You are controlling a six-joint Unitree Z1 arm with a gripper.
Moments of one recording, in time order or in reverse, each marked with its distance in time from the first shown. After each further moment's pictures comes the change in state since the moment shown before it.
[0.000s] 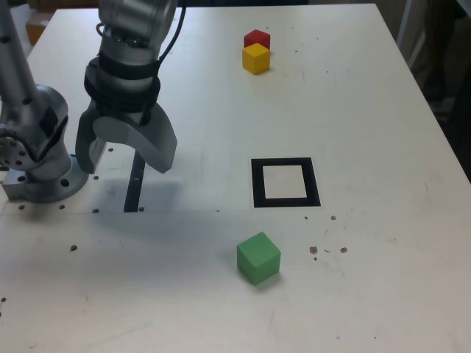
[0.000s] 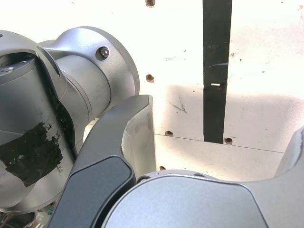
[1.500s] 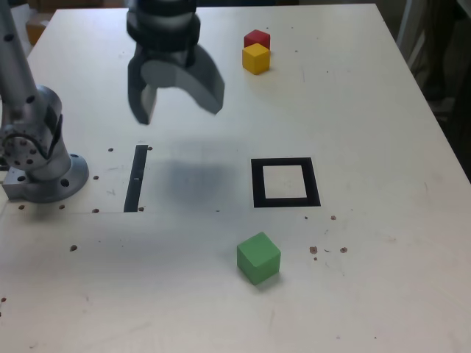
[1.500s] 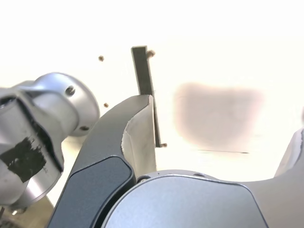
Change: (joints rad) arm 0.244 0.000 -0.315 0.120 0.125 0.216
